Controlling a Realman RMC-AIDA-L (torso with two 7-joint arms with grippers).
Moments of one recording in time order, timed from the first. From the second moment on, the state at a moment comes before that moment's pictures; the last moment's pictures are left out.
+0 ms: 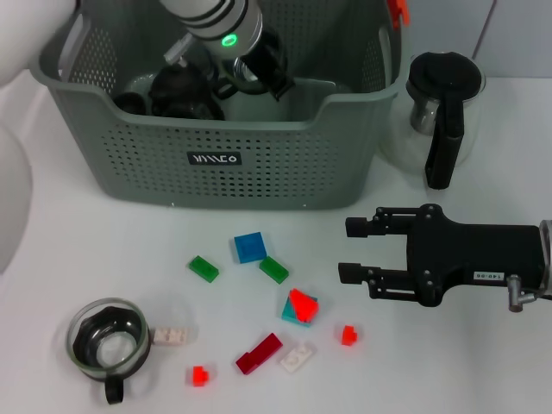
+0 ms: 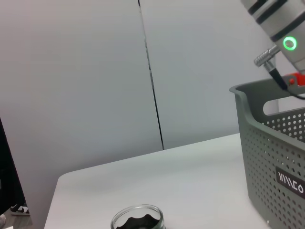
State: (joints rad) left arm -1.23 -2.12 -2.04 -0.62 -0.24 0.98 -2.48; right arm 0.53 2.09 -0.91 -0.59 -1.84 -1.62 1.20
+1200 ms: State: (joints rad) left arm -0.84 -2.13 -2.17 -1.45 -0.65 1.47 -2.38; right arm 0.53 2.07 -0.91 -0.58 -1.84 -1.65 1.20
